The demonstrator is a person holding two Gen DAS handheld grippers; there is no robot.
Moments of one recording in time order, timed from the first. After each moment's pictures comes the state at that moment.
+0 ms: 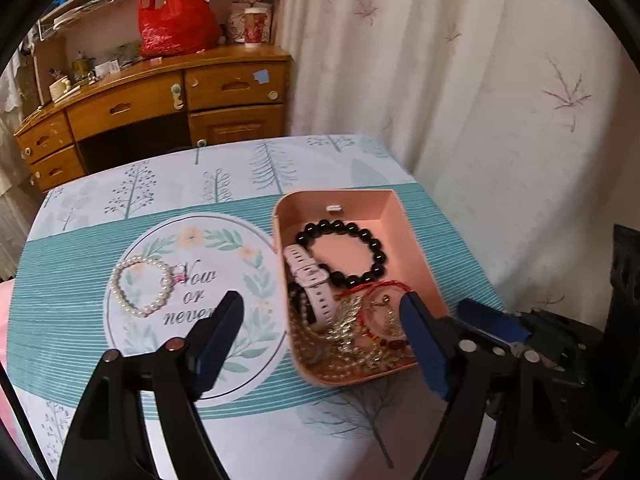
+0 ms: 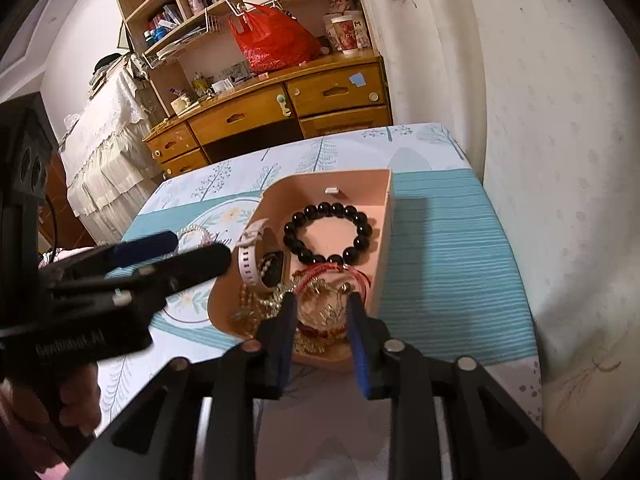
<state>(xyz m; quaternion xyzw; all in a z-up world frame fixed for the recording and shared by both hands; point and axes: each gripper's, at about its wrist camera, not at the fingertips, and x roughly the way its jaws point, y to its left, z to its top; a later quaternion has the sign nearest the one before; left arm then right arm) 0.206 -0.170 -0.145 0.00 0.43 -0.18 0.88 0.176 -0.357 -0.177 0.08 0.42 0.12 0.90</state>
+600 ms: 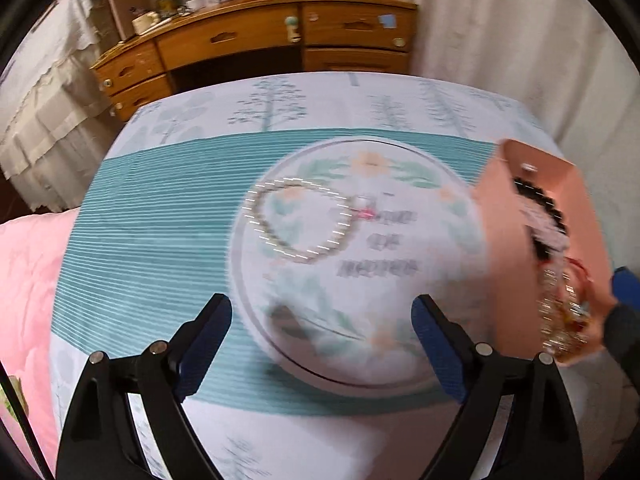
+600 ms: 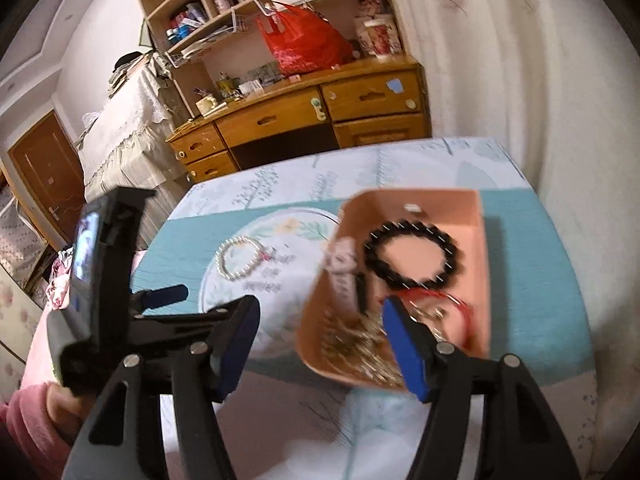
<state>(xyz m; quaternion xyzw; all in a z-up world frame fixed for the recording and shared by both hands) 0.249 -0.064 -0.208 0.01 0.51 0.00 0.86 0.195 -0.282 -0.165 0.08 0.40 0.15 0.90</state>
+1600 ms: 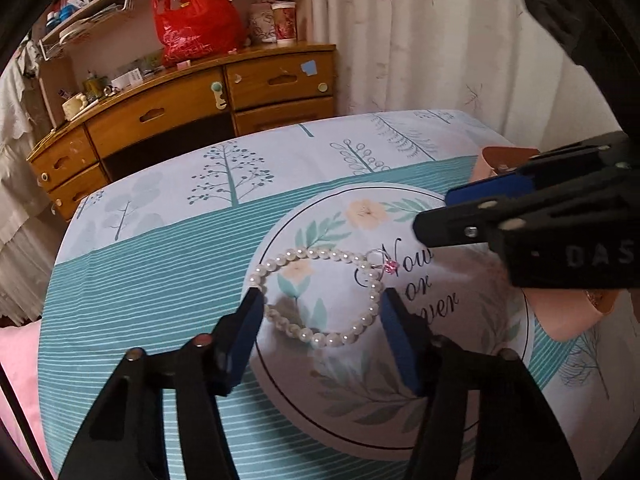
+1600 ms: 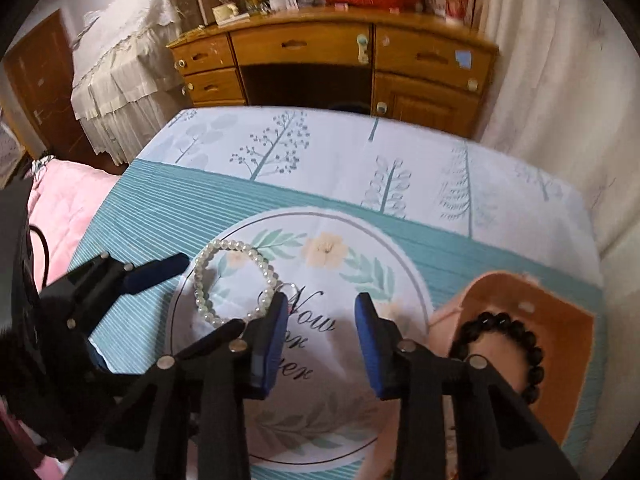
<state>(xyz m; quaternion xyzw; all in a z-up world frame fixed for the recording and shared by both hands) 0.277 -0.038 -0.225 0.08 0.40 -0.17 0.90 0.321 -0.176 -0.199 -0.06 0.51 0.17 0.84</state>
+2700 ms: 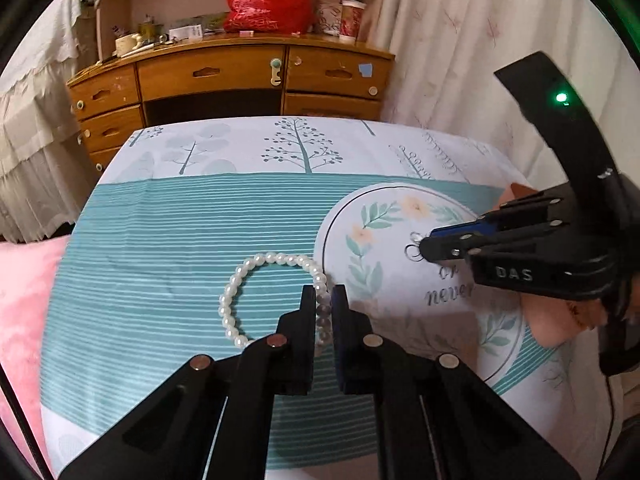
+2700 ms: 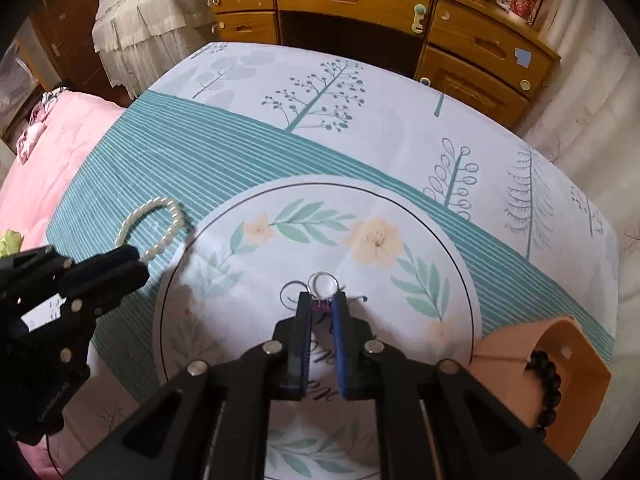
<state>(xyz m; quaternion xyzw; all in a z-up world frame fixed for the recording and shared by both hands) 0.245 0.025 -0.214 -0.05 0.43 -0.11 0.90 0.339 -0.136 -0.230 -0.14 0.56 0.21 0.79</state>
